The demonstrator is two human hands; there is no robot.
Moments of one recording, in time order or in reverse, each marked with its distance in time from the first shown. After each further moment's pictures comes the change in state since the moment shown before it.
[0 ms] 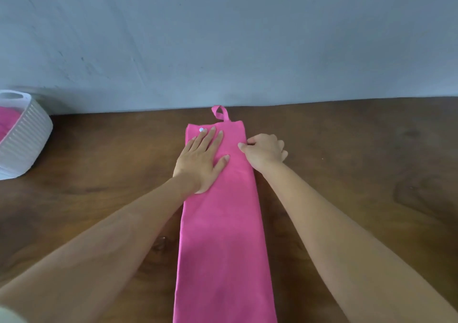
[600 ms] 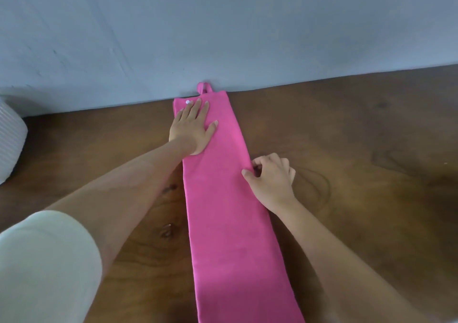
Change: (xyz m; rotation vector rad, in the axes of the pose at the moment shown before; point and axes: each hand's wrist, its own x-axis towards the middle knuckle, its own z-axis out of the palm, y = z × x) left_hand 0.059 -0.019 -0.011 0.019 -0.038 0.006; right_hand -0.117 0.057 0.009 -0.019 0.116 -0.093
